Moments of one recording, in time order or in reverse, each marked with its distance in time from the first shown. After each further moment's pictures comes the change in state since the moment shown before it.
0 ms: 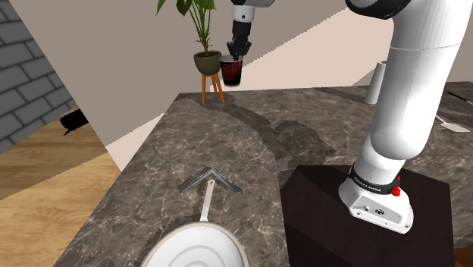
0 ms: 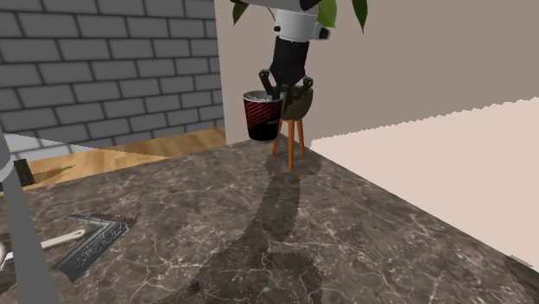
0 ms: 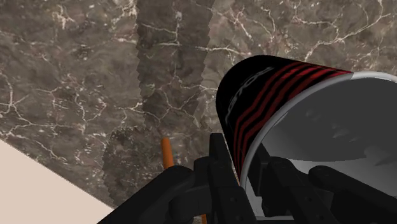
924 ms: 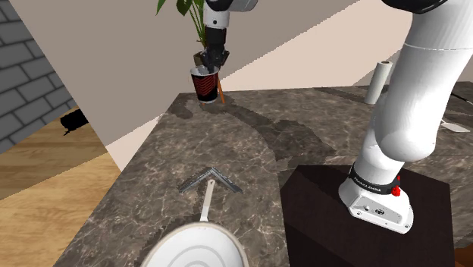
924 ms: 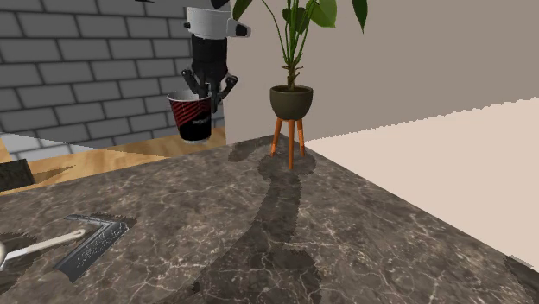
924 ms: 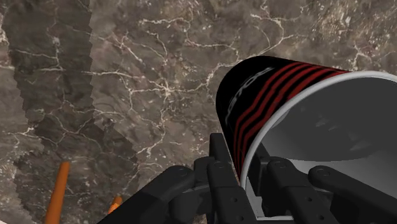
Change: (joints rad) arm 0.180 -0.119 0.144 -0.144 -0.076 0.080 0.330
